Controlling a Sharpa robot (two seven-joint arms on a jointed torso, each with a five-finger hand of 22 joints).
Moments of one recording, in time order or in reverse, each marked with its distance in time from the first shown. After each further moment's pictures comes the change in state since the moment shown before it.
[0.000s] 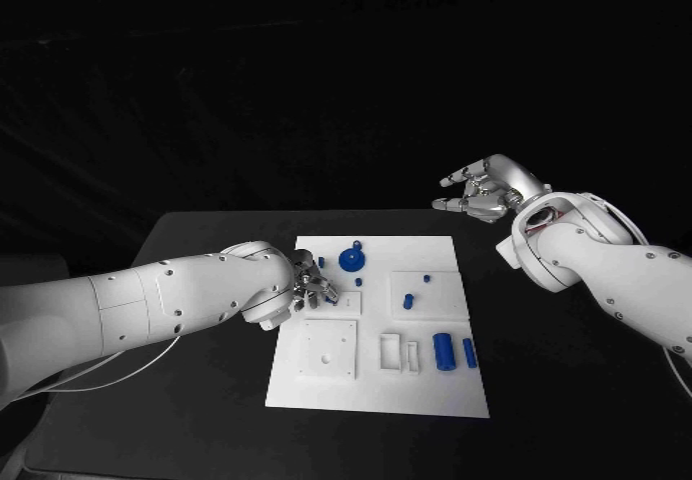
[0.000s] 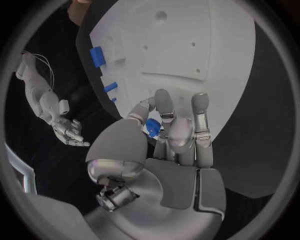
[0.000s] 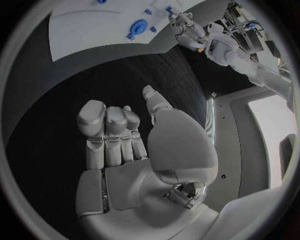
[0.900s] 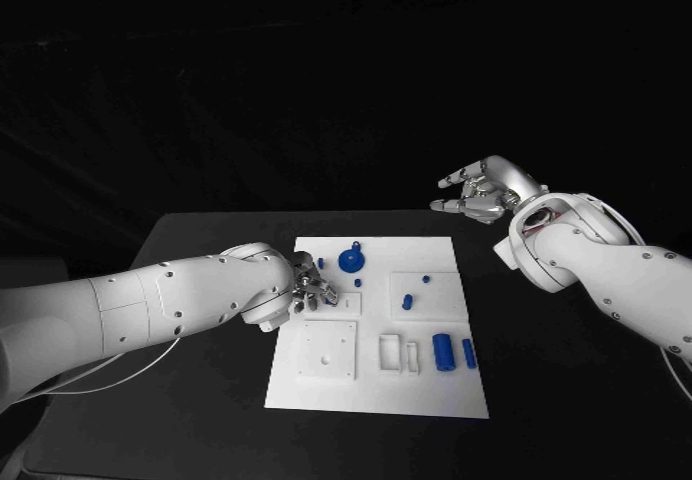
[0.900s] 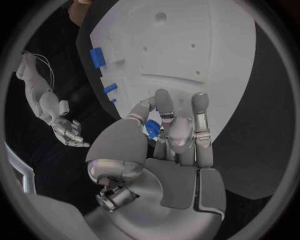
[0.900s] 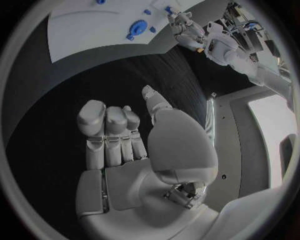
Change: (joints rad) left arm -0.004 0.003 0.001 -0.007 0.004 0.011 0.005; left_hand 0.003 0.002 0.004 0.001 0.000 0.000 0.000 0.000 0.001 0.000 0.000 0.000 -0.004 0.000 0.000 0.000 -0.006 0.000 0.007 0.000 -0.016 0.017; right arm 0.000 0.004 0.000 -0.002 -0.001 0.004 -0.003; right_hand 0.000 0.000 0.007 -0.007 0.022 0.000 0.000 0.000 0.000 0.000 0.000 0.000 -0.002 0.000 0.000 -0.004 -0.001 0.000 0.000 0.000 0.000 0.001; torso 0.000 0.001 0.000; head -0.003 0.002
